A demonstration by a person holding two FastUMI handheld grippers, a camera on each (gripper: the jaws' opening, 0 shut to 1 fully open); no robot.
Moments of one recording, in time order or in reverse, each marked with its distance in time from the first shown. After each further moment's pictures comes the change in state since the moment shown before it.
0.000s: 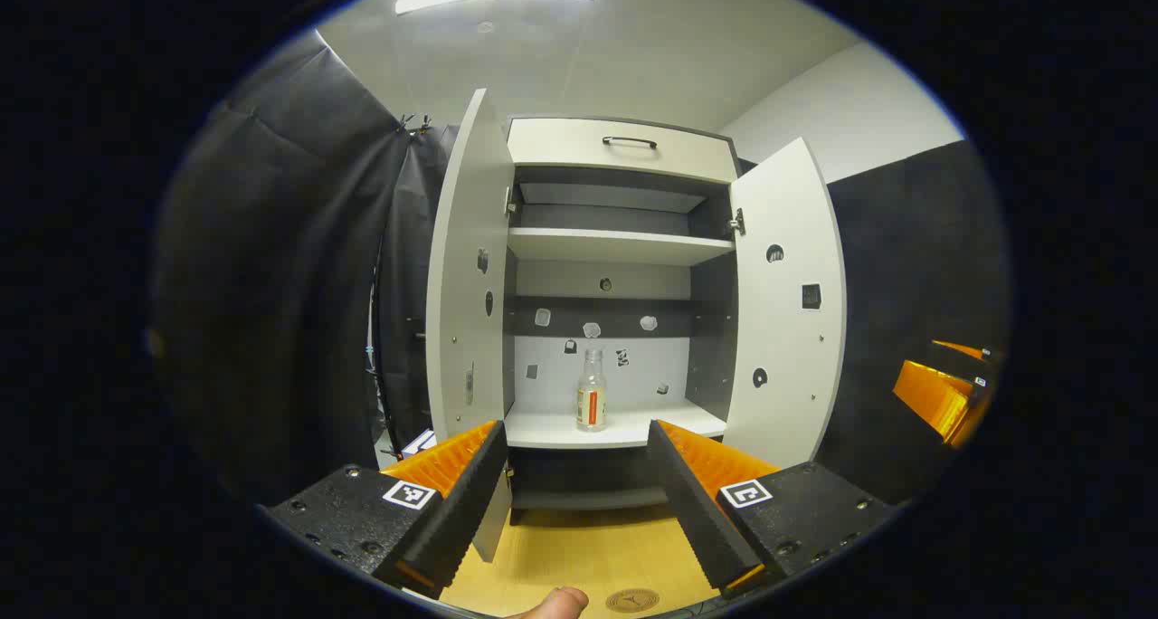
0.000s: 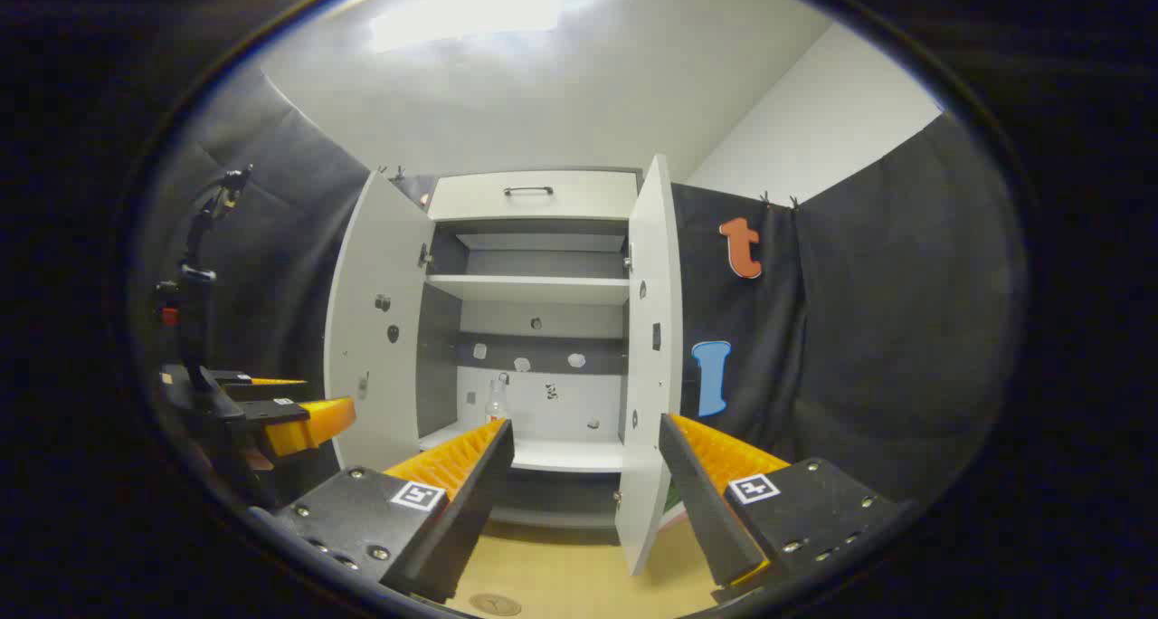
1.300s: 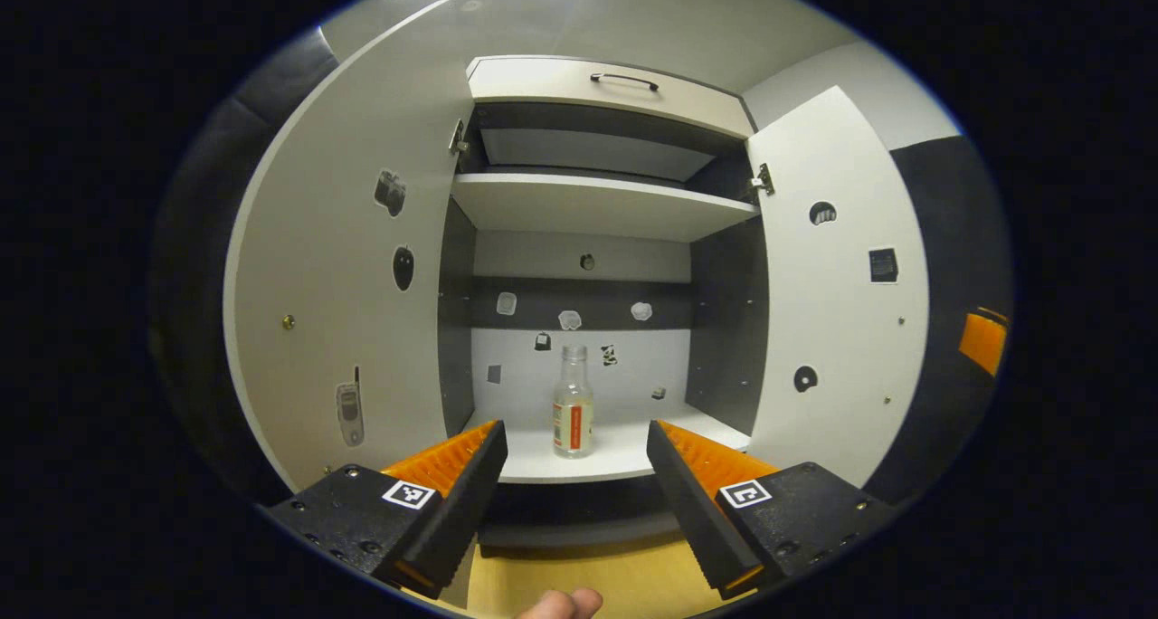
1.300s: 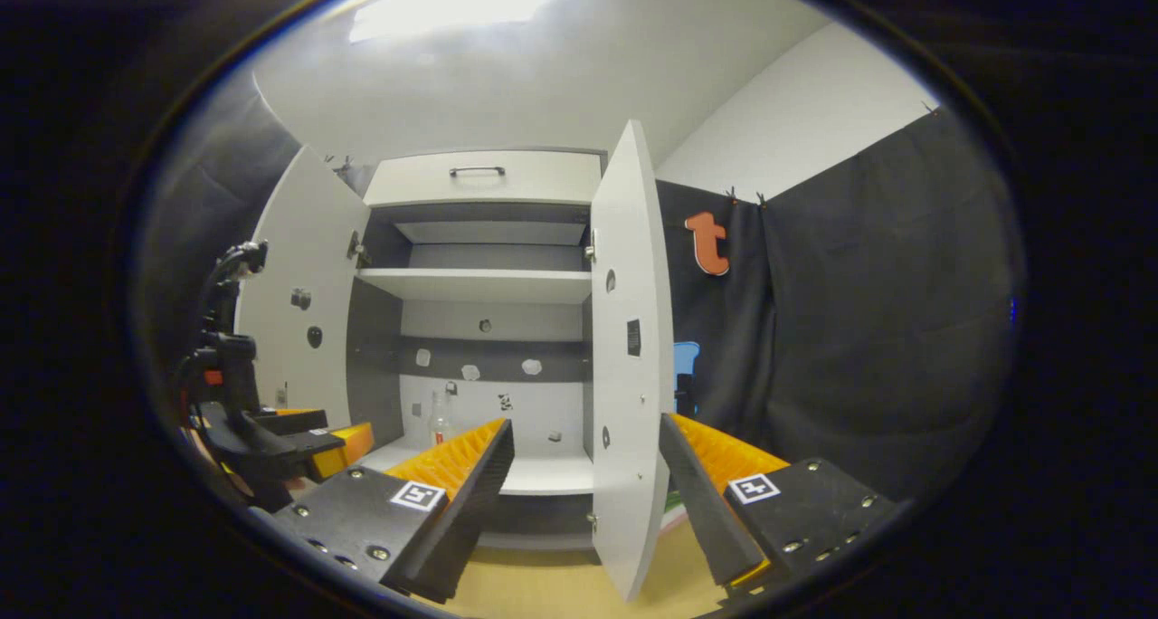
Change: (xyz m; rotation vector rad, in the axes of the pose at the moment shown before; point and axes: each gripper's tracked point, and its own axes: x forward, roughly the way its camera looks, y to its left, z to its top) left arm 0.171 0.005 -0.045 0.036 0.027 -0.057; right arm 0.087 -0.012 -0.011 -0.005 -0.014 -0.130
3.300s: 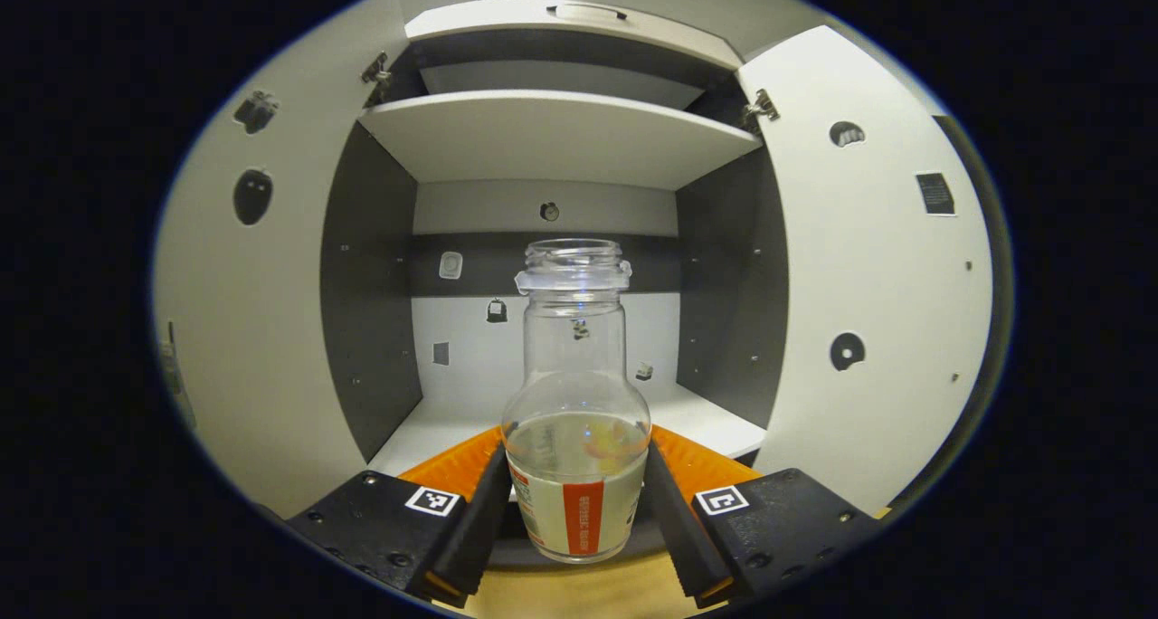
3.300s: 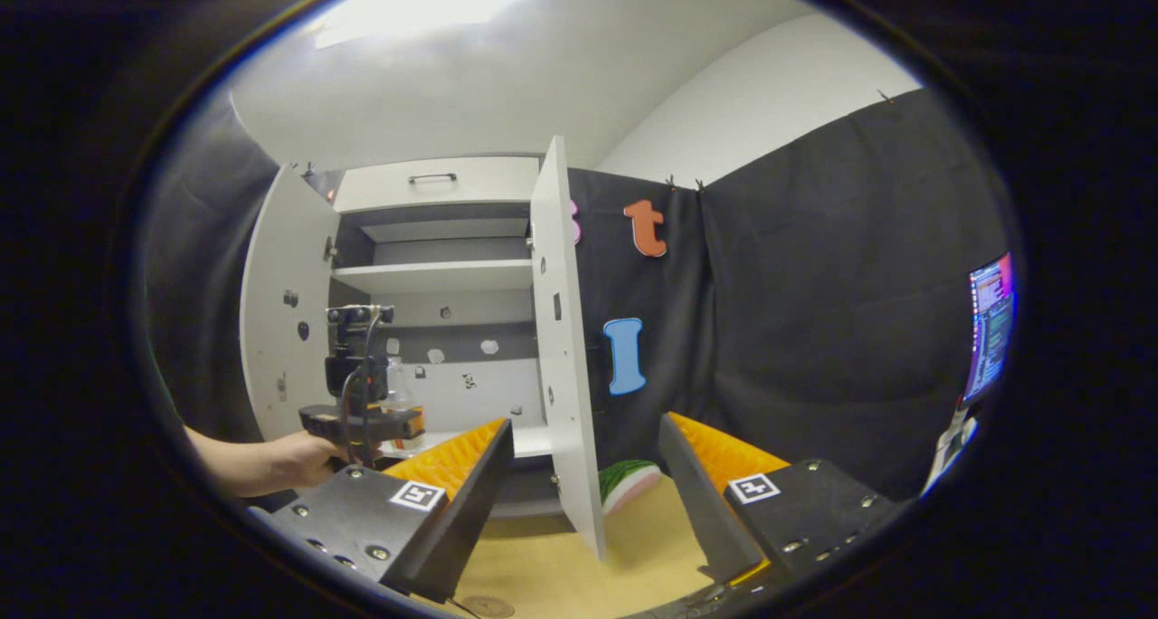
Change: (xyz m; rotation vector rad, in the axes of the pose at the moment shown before) left arm 0.067 -0.056 -0.053 0.003 0.104 -0.096; right arm -0.119 -0.063 -0.006 0.079 0.042 -0.133
